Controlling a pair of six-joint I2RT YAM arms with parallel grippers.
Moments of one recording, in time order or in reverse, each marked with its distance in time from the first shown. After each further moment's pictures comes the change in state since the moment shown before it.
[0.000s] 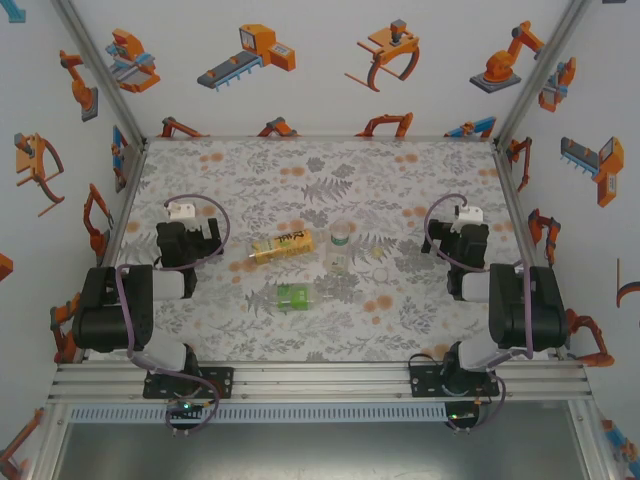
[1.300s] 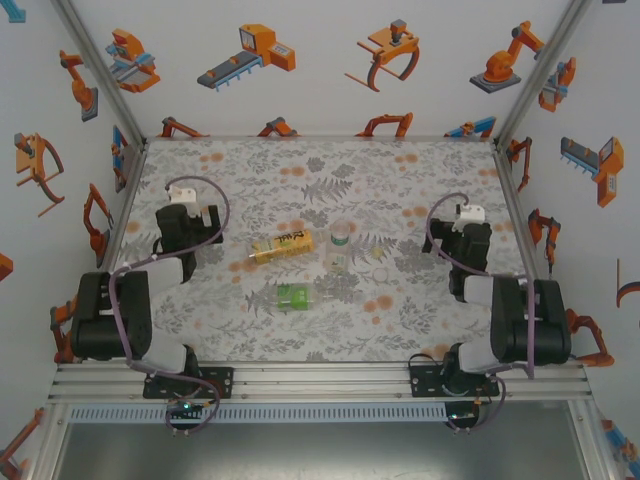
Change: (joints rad) left arm -0.042 -0.073 0.183 -0.313 -0.079 -0.004; right arm 0.000 -0.125 0.001 -0.110 -0.016 -0.007
